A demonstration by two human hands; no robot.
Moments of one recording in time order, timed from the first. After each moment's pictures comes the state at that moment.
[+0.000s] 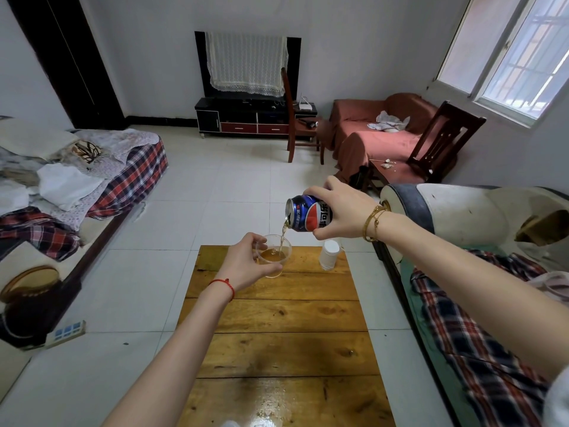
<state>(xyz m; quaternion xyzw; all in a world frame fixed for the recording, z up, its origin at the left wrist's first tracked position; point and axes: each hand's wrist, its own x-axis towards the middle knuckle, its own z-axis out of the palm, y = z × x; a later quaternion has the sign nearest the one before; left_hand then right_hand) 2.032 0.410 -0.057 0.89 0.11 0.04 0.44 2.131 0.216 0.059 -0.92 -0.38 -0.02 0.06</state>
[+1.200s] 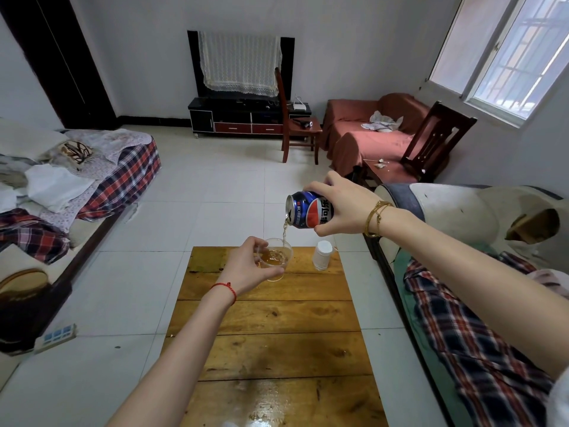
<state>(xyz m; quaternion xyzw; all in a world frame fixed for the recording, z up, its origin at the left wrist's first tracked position) 2.043 0.390 -0.068 0.89 0.10 0.04 0.44 2.139 0.195 0.068 -0.92 -0.38 -0.03 0.05</state>
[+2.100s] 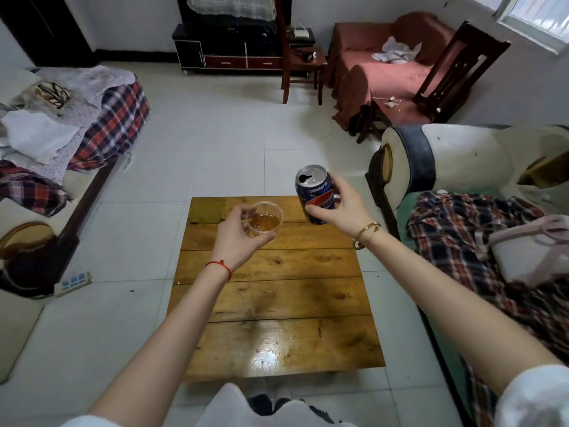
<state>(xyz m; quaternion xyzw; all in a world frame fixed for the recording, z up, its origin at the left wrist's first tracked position) 2.030 0.398 -0.106 0.85 0.14 0.09 0.49 2.132 0.188 -0.068 -0.87 -0.20 0.05 0.45</state>
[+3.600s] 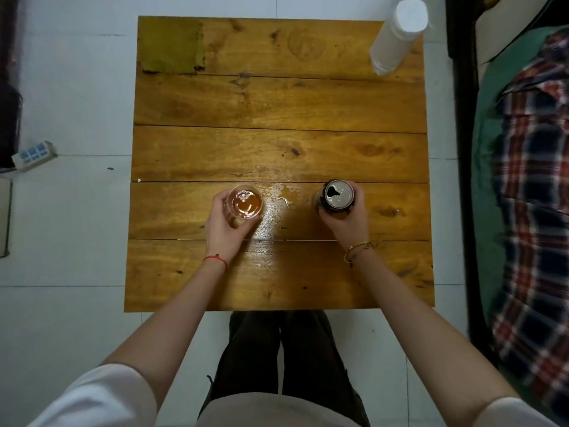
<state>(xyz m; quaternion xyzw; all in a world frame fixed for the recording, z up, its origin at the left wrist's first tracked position) 2.009 0.428 -0.474 0.77 0.32 -0.02 0.55 2.103 0.198 -0.478 -0.84 0.05 0.15 0.52</state>
